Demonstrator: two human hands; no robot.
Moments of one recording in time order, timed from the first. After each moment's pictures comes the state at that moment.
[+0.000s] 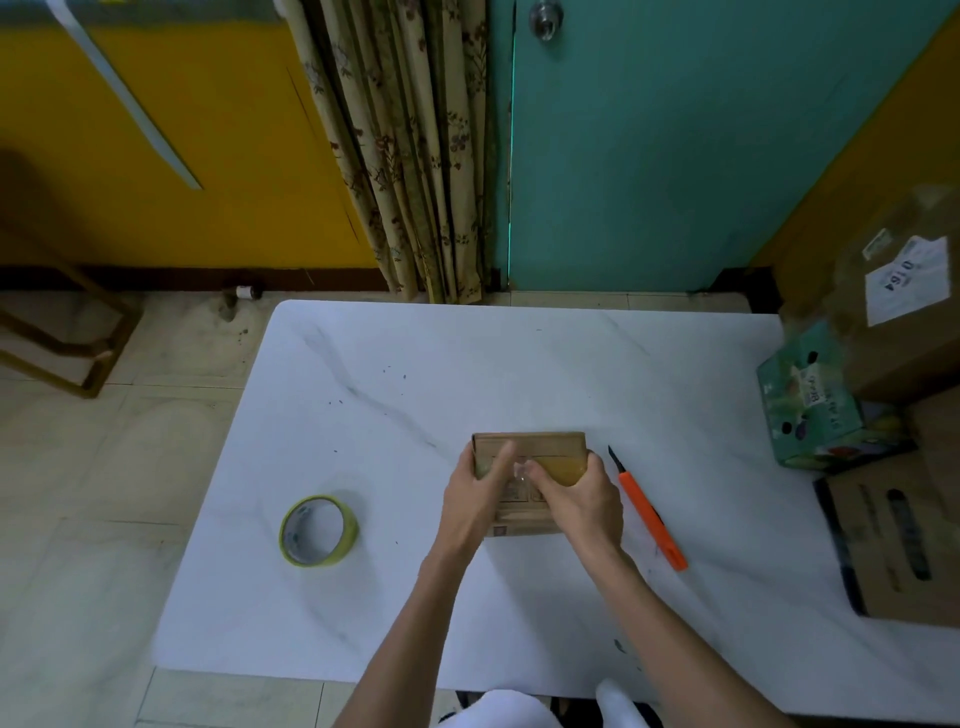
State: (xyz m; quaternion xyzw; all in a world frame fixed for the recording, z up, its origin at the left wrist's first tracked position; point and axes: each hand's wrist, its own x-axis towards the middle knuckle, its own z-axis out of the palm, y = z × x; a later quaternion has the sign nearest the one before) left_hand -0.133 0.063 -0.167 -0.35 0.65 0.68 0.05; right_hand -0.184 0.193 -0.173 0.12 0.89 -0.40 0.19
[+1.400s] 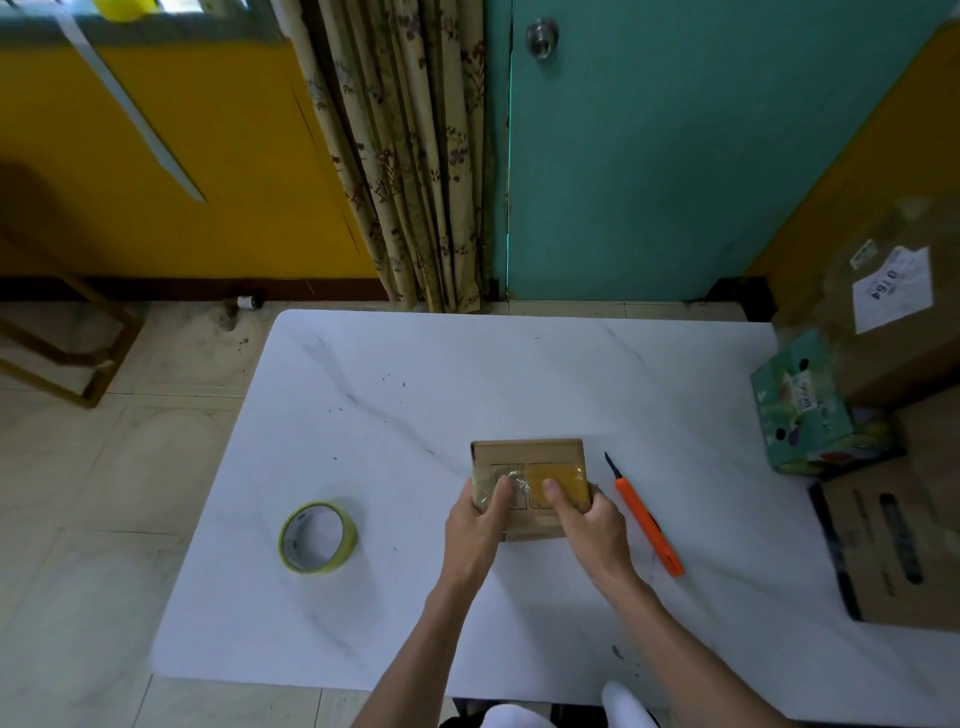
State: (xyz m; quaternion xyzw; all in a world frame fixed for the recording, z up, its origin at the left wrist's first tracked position) left_hand -0.109 0.079 -0.195 -0.34 0.66 0.67 0.02; right_hand -0.171 0.224 -0.198 0.04 0.83 -0.51 0.22
